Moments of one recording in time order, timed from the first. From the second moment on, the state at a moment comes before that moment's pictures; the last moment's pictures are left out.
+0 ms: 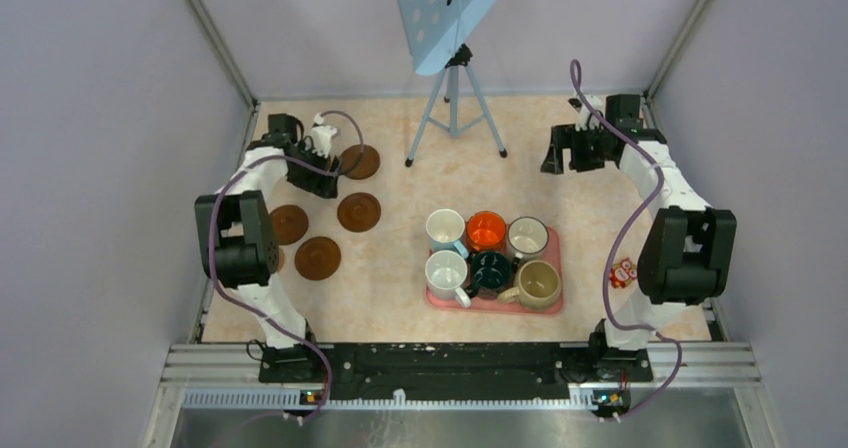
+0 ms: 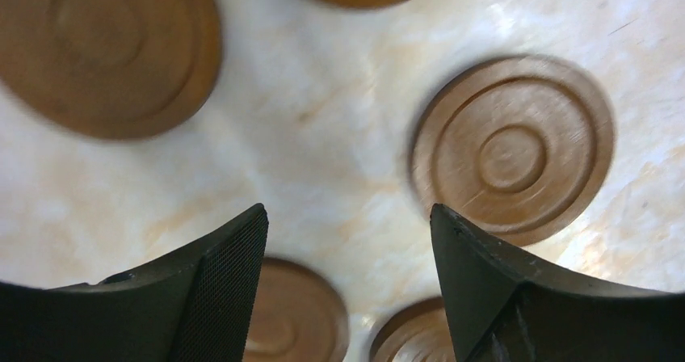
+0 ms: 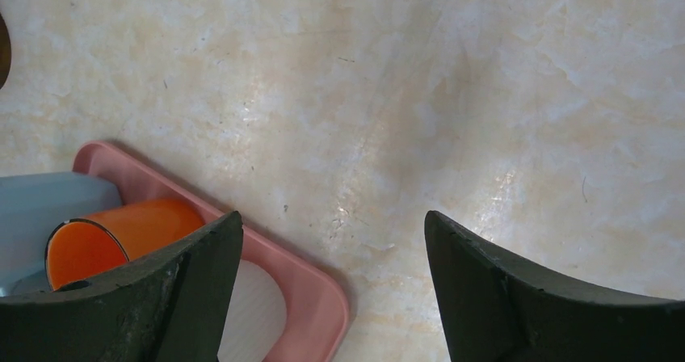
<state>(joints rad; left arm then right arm) 0.06 1.84 1.34 -0.59 0.32 0.48 -0.03 1.66 1.33 -0.57 -0.47 -0.13</state>
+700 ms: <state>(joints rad) 0.45 1.80 1.23 -0.65 0.29 0.66 -0.03 1.66 1.33 -0.59 -0.49 -0.13</state>
